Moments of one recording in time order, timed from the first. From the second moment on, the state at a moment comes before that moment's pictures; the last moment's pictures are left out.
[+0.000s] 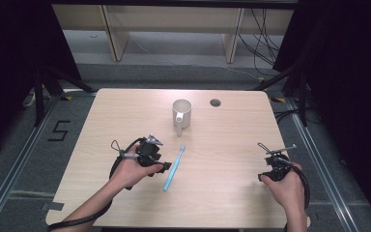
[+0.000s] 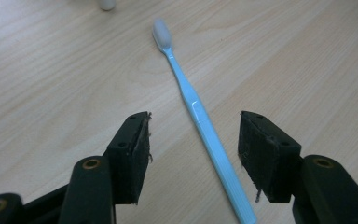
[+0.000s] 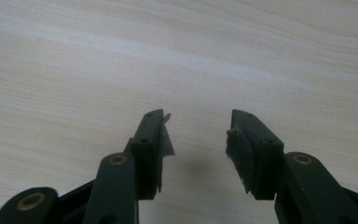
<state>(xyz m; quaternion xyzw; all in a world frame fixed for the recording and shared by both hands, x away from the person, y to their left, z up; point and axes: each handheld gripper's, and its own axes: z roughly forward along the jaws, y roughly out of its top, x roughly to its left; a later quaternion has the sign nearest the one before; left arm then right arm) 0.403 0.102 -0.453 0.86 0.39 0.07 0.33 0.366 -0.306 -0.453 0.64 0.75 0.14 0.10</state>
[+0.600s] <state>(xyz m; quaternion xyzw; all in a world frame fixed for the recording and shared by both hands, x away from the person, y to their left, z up) 0.417 0.079 -0.459 0.88 0.40 0.03 0.26 0.364 -0.299 -0.454 0.64 0.75 0.14 0.10</state>
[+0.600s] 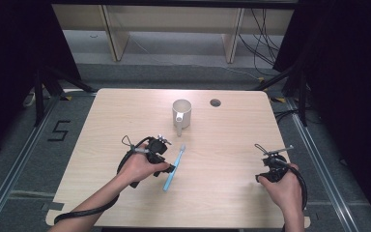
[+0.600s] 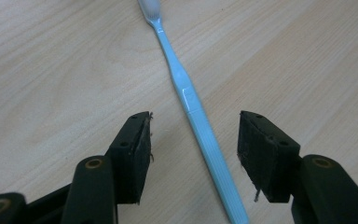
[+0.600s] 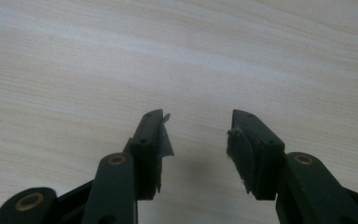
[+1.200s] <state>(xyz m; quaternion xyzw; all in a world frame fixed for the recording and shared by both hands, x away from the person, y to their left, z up) 0.423 0.061 -0.467 0.88 0.41 0.02 0.24 0.363 -0.302 -0.453 0.64 0.75 0.15 0.11</state>
